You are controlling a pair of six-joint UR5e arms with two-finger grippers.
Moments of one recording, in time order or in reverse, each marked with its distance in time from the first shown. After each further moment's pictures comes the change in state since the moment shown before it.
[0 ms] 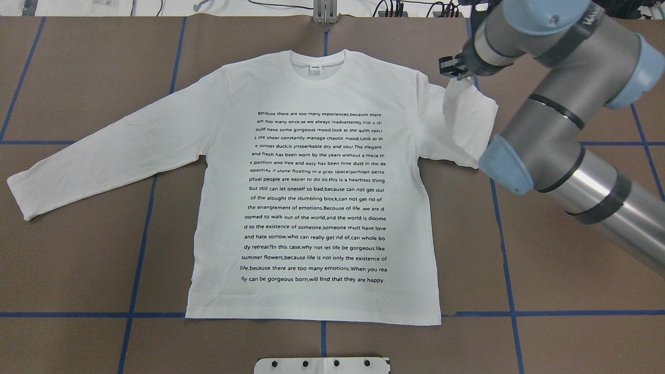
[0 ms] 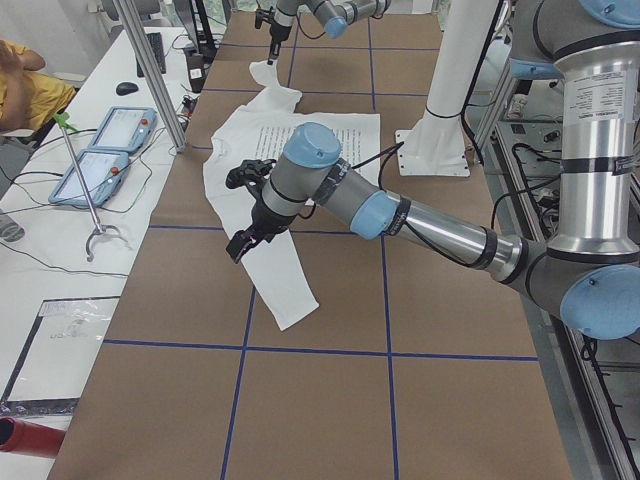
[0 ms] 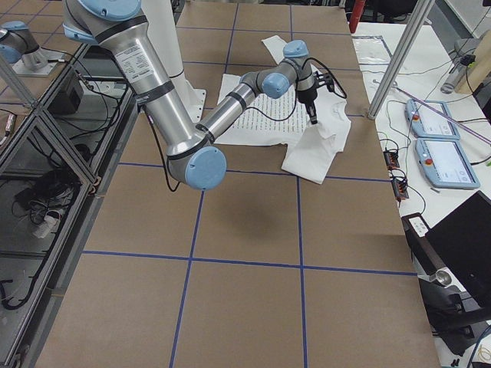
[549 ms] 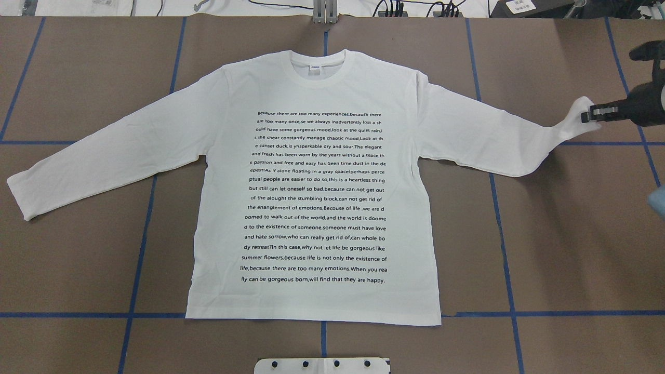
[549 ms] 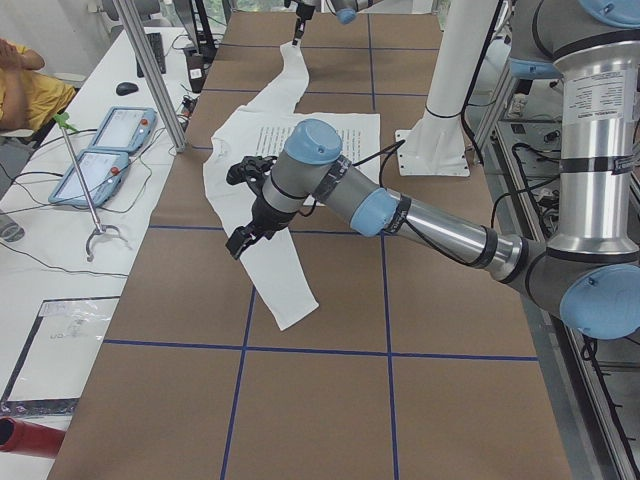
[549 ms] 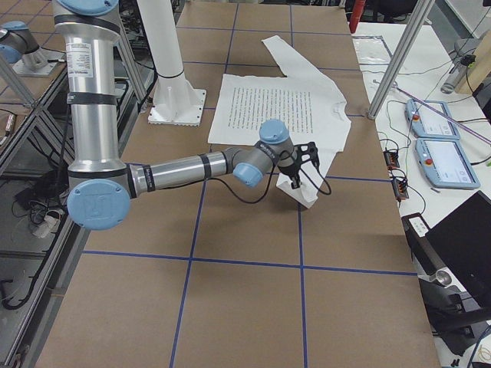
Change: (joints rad) left arm 0.000 0.000 -0.010 -0.001 -0.001 0.003; right arm 0.252 -0.538 0.025 0.559 0.308 -0.134
